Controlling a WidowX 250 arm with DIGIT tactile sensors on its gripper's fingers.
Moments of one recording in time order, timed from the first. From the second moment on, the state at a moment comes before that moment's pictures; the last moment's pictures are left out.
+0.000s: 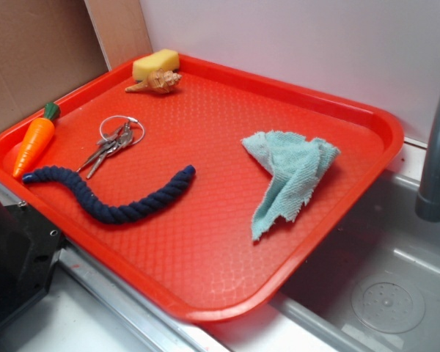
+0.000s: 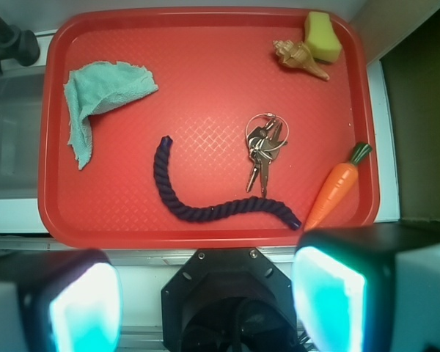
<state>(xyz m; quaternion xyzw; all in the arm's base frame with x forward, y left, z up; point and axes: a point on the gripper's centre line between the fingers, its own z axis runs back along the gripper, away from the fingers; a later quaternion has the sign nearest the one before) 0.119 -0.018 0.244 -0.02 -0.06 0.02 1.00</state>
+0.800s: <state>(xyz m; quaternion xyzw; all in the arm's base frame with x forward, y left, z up) 0.163 -0.013 0.204 -0.05 -0.09 0.24 0.97</state>
